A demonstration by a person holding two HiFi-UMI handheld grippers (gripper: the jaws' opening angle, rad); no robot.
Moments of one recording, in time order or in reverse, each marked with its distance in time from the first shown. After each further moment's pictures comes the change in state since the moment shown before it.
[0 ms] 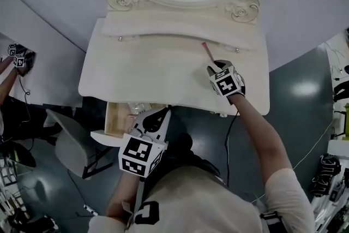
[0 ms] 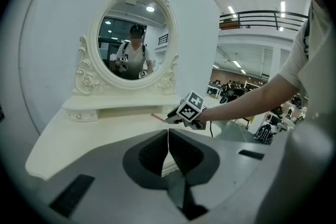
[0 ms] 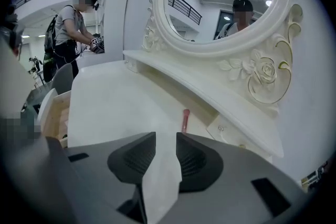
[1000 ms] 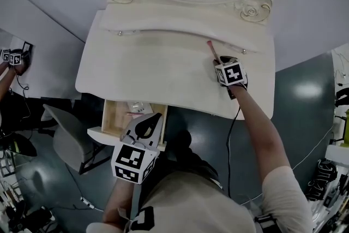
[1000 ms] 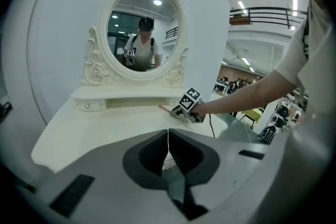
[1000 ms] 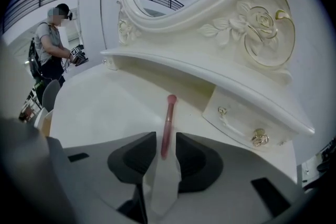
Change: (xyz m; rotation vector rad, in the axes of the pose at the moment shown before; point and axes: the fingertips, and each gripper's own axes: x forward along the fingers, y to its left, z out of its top) left arm 0.003 0.025 -0.023 -0.055 0.064 0.069; right arm 0.062 -0.038 -0.024 0.223 0.060 0.024
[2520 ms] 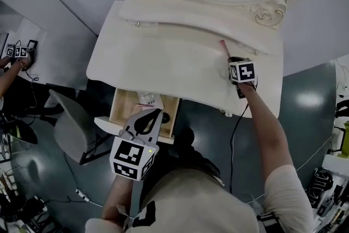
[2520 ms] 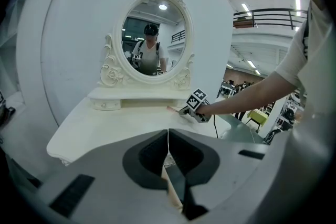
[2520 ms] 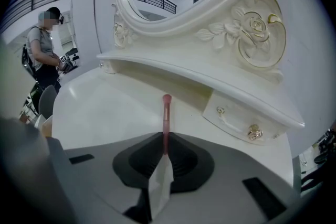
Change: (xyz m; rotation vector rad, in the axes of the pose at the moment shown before) left arm -0.051 0.027 -0.015 -0.029 -0.044 0.062; right arm -0.012 0.008 0.003 0.052 -0.004 -0.043
